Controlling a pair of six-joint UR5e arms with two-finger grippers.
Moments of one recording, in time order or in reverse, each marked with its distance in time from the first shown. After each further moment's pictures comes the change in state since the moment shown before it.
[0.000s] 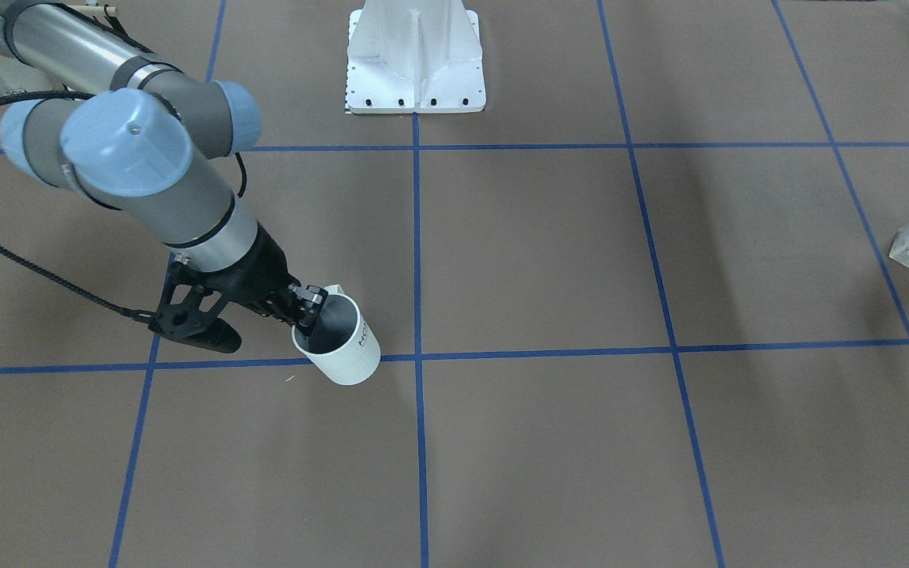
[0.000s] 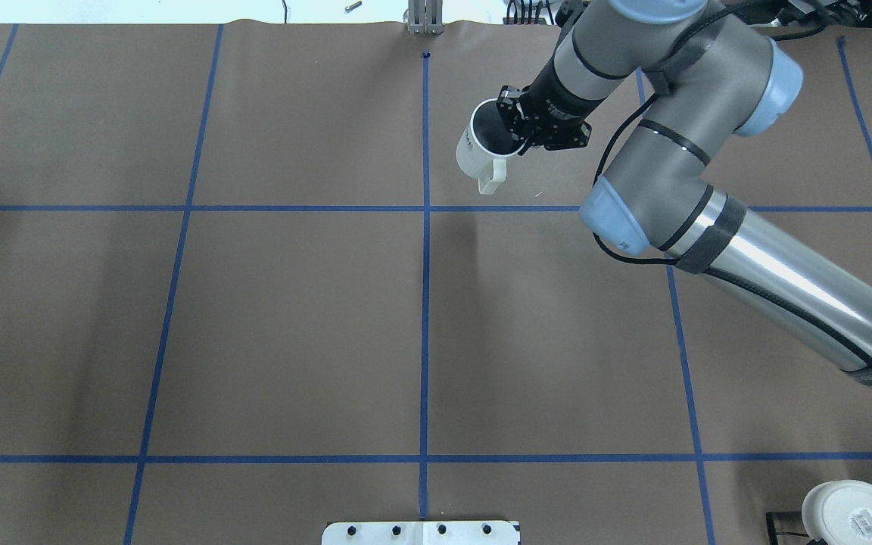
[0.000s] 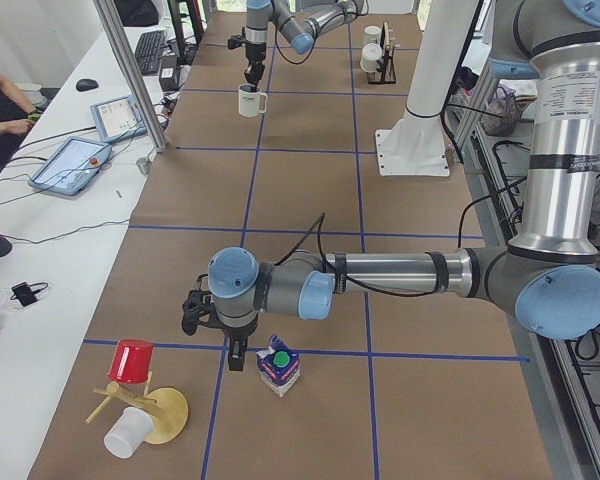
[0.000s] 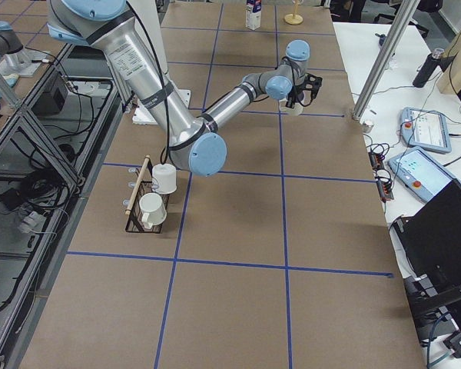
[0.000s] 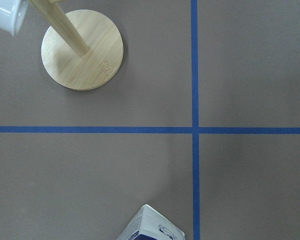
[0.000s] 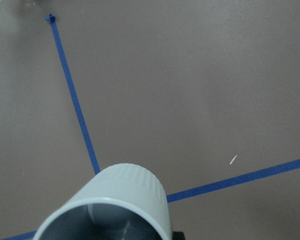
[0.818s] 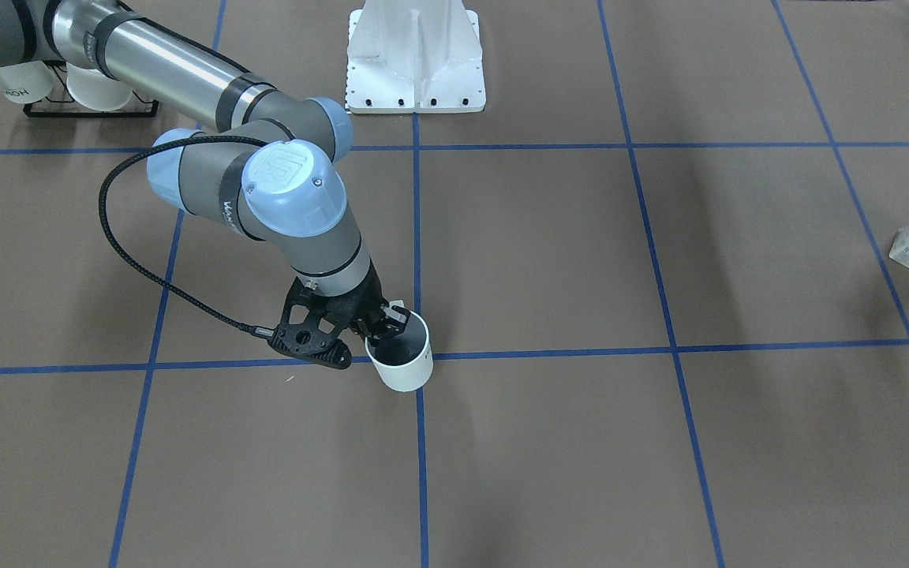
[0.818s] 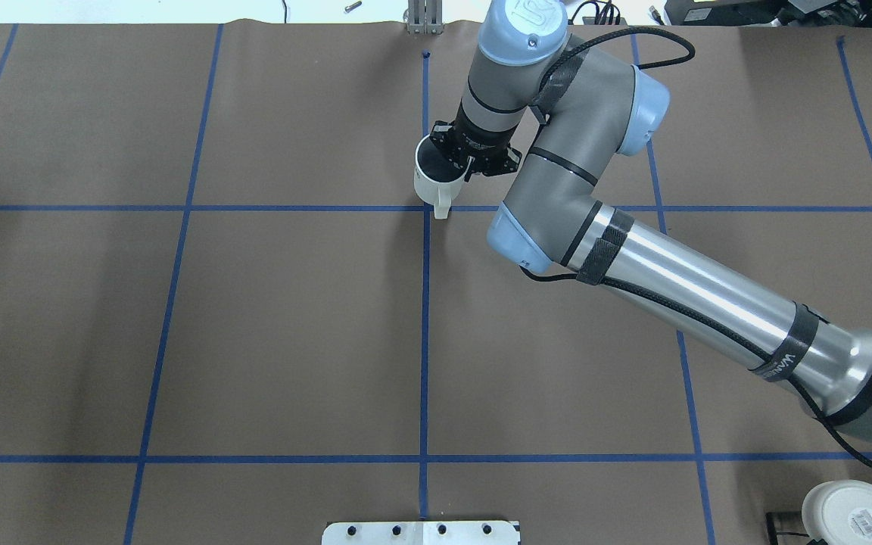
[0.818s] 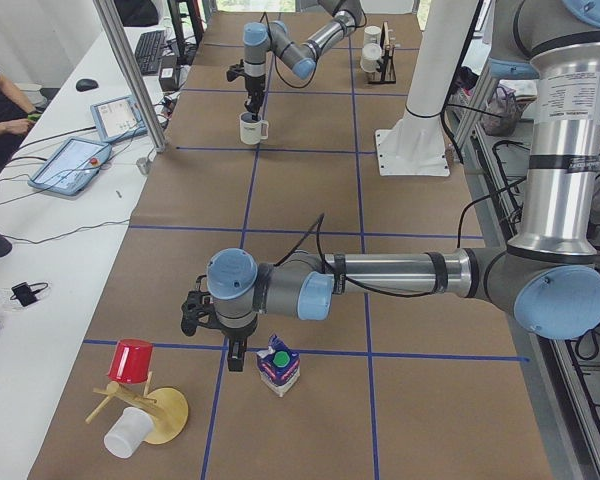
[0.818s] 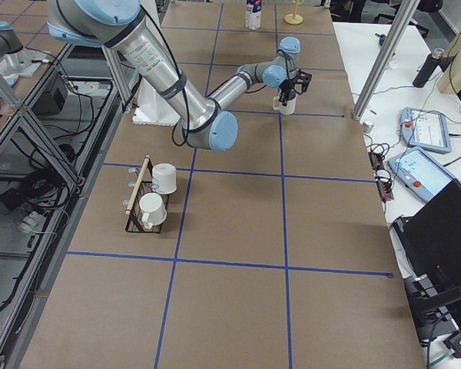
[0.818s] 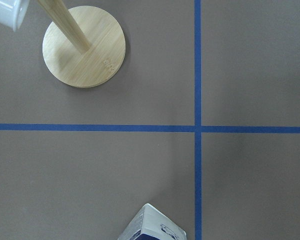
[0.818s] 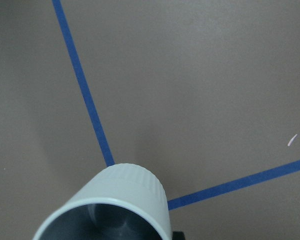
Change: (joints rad) left arm 0.000 -0.004 0.004 0.000 -0.001 0.000; right arm -0.084 0.151 -0.222 -0.021 -0.061 0.017
